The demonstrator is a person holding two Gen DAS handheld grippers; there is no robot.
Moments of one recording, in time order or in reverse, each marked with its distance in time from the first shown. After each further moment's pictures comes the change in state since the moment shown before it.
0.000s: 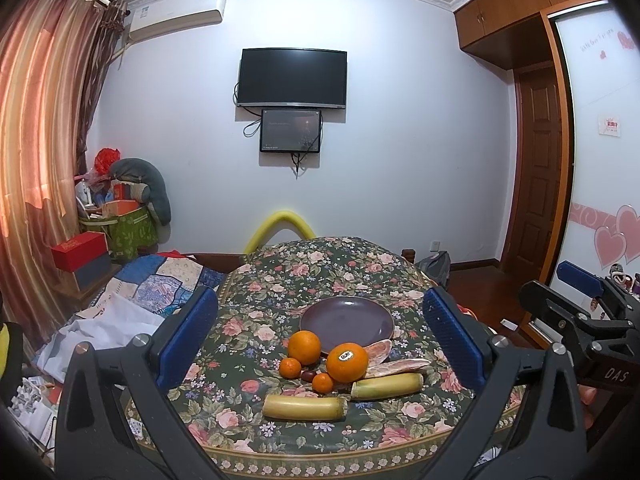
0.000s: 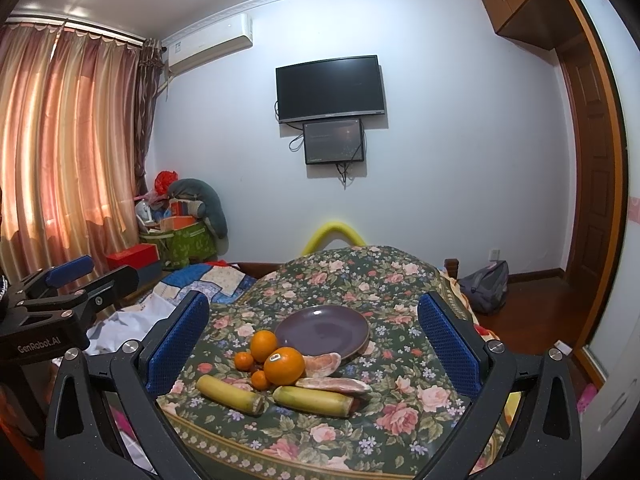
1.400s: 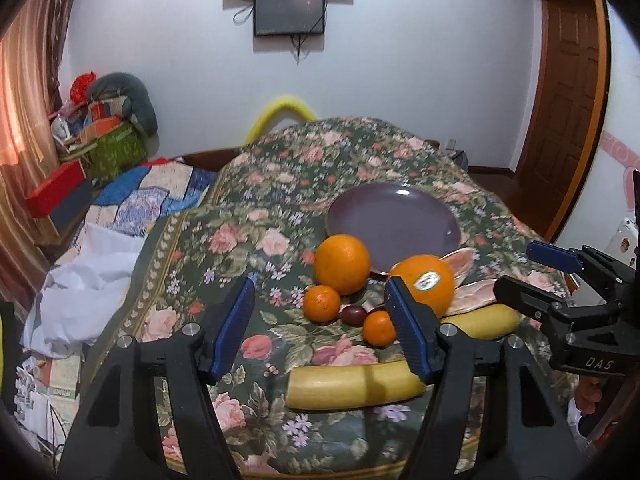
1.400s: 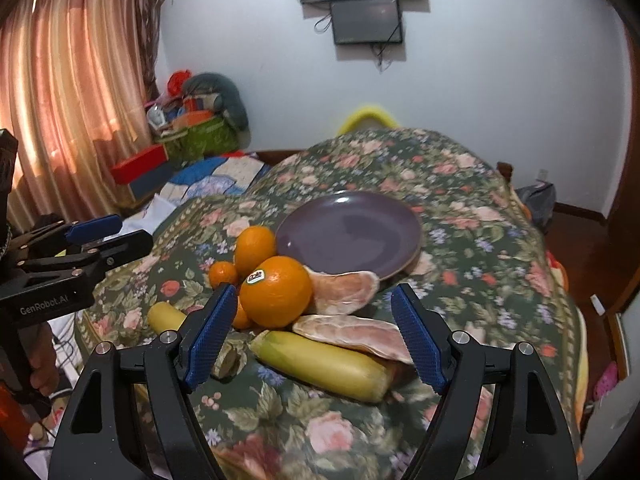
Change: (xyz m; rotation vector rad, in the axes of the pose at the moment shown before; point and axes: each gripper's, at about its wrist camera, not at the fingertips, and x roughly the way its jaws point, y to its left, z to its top) left arm 0.178 0.052 -0.084 0.022 0.419 0.002; right arm 0.168 -0.010 -0.077 -0.027 0.425 0.150
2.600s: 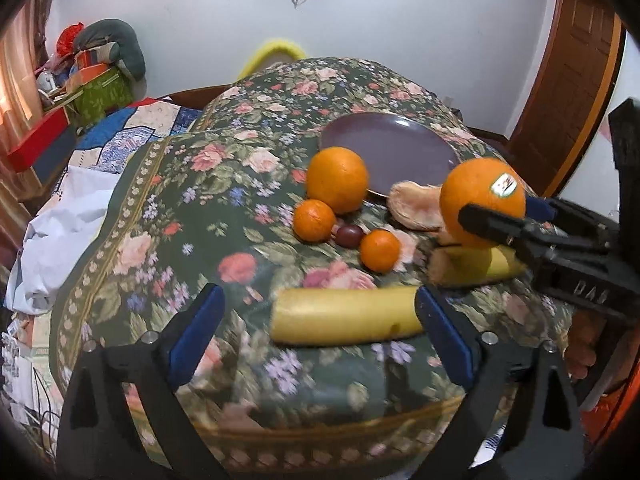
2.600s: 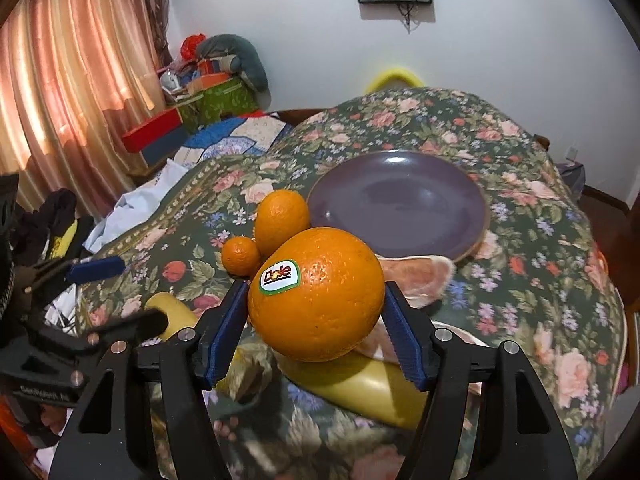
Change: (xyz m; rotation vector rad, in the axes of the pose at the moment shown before) left arm 0.014 -0.002 -0.038 -0.043 0.194 -0.056; right arm 0.037 0.009 0.002 0.005 0.120 0.068
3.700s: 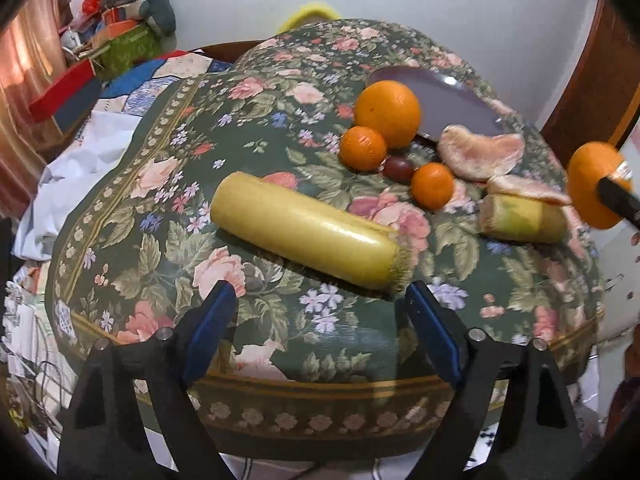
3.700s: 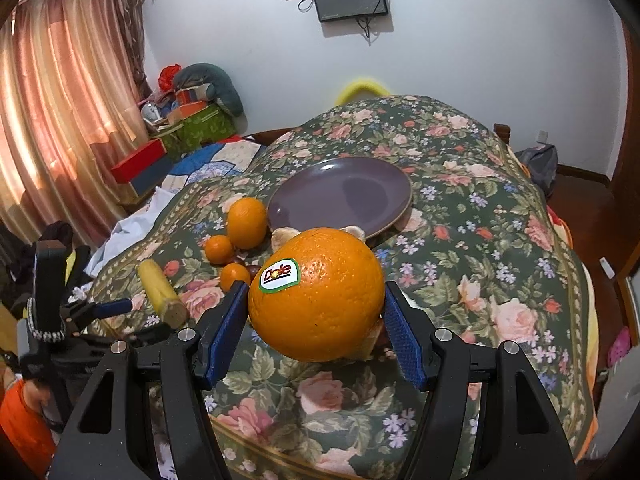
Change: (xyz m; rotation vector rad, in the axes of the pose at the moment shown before) left arm 0.016 0.023 -0.032 -0.099 0.113 0.066; right arm -0.050 -0.030 -0.029 0.088 -0.049 -0.040
